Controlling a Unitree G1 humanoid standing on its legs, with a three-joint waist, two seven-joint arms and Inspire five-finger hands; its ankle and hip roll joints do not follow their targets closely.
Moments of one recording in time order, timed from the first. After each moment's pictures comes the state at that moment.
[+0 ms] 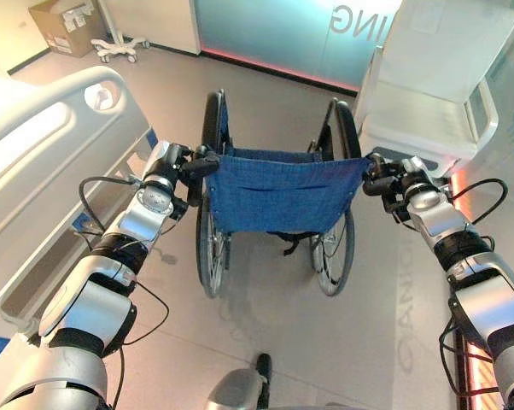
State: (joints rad) left arm -0.90 0.63 -0.54 0.84 -0.19 0.16 0.12; right arm -0.94 -0.59 0.48 0.89 0.24 0.34 -0.10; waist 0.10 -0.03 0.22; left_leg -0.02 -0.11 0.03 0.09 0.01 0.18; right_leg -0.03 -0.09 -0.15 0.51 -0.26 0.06
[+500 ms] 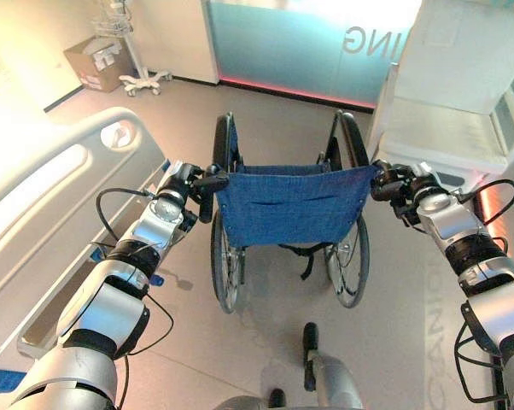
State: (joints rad) left arm -0.96 0.57 -0.53 0.94 -0.16 0.18 0.05; right arm -0.96 -0.67 0.49 0.81 0.30 0.43 -0.09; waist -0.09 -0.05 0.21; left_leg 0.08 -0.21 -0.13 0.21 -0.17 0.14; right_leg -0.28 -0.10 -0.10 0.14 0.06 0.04
